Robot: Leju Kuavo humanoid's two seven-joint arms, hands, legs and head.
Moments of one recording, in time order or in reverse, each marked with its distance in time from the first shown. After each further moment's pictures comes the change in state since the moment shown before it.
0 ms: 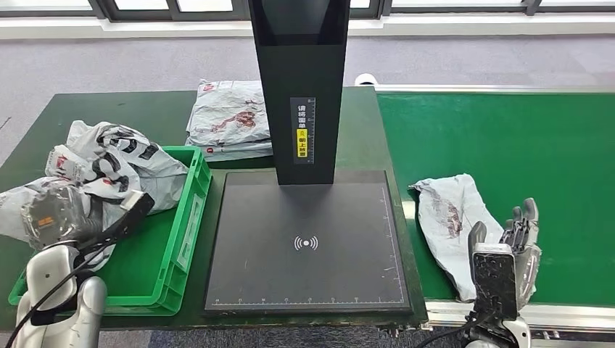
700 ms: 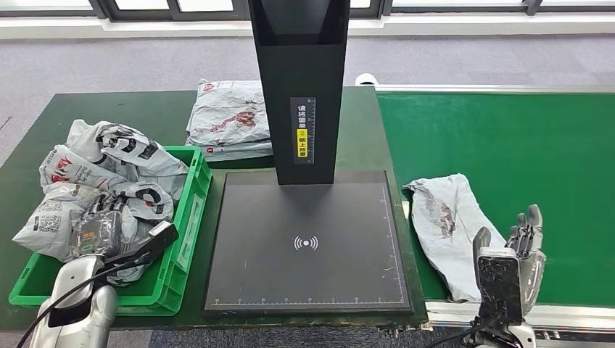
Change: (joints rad) left arm -0.002 0.004 0.010 0.185 0.090 -0.158 -0.208; right arm 0.021 0.000 -0.035 0.002 -0.007 0.014 -0.007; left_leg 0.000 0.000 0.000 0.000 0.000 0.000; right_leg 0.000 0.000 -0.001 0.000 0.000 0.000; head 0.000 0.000
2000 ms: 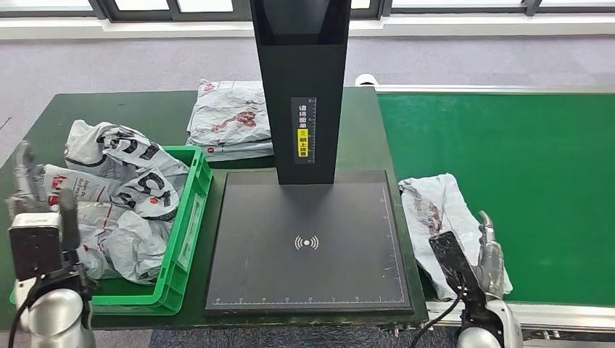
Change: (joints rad) left arm 0.052 -0.147 0.039 -0.360 1.079 0.121 -0.363; right arm -0.138 -0.134 -0.017 0.265 0.272 0.208 0.219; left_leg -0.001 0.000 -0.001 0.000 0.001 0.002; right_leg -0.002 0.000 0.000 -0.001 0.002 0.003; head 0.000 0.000
